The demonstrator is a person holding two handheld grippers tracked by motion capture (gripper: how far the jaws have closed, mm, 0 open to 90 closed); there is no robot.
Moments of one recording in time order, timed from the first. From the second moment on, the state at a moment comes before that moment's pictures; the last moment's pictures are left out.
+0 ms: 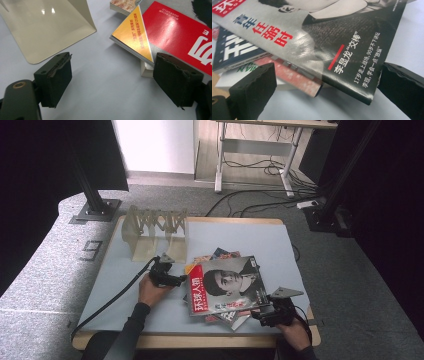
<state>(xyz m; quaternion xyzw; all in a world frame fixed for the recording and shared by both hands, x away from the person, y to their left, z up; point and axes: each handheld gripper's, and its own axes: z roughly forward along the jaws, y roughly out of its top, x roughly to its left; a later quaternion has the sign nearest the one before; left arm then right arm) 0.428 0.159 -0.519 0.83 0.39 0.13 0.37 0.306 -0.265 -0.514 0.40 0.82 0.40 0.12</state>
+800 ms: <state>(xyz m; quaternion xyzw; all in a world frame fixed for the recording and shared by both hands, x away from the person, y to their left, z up) 0.394 0.167 -0.512 0.82 0.39 0.12 0.40 0.310 -0.256 -0.500 0.38 0.82 0.41 0.14</state>
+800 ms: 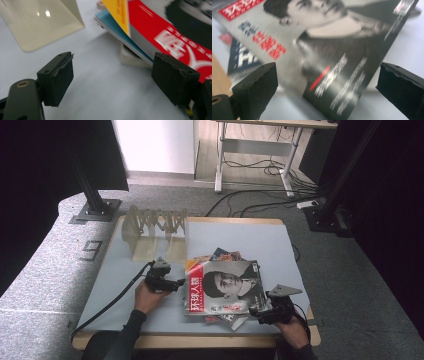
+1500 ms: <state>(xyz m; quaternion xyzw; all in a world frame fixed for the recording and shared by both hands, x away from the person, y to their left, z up) 0.317 0.157 -0.515 0.82 0.36 0.10 0.43 0.415 -0.223 -0.494 0.35 0.83 0.40 0.14</state>
